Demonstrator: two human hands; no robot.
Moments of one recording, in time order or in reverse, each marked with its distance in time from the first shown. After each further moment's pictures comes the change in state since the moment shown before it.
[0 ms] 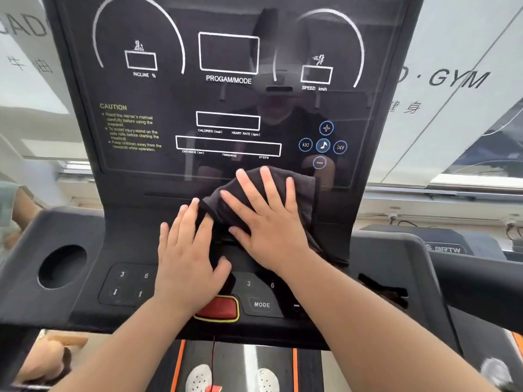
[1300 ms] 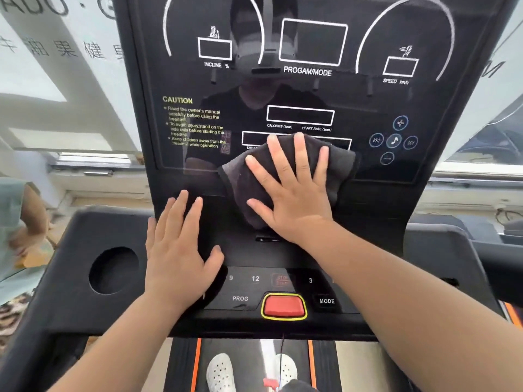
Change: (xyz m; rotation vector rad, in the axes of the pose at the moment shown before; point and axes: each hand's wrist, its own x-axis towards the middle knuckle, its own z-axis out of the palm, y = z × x) left_hand 0.011 -0.118 -0.035 -0.130 -0.019 -0.049; right_hand 0.072 -0.051 0.003 -0.178 -0.004 0.069
